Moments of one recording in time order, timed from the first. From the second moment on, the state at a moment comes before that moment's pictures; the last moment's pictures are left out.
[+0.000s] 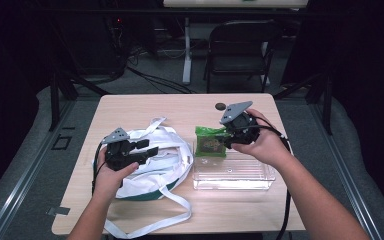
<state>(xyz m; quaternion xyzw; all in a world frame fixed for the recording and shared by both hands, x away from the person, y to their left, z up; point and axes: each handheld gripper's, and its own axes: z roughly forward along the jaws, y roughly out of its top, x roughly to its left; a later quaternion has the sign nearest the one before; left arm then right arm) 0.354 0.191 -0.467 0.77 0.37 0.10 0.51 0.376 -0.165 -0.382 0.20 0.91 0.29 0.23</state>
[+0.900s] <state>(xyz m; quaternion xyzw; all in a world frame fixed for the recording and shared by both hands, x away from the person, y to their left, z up) 0.353 0.191 -0.467 0.77 0.37 0.11 0.51 0.323 -0.207 -0.436 0.29 0.86 0.38 0.21</state>
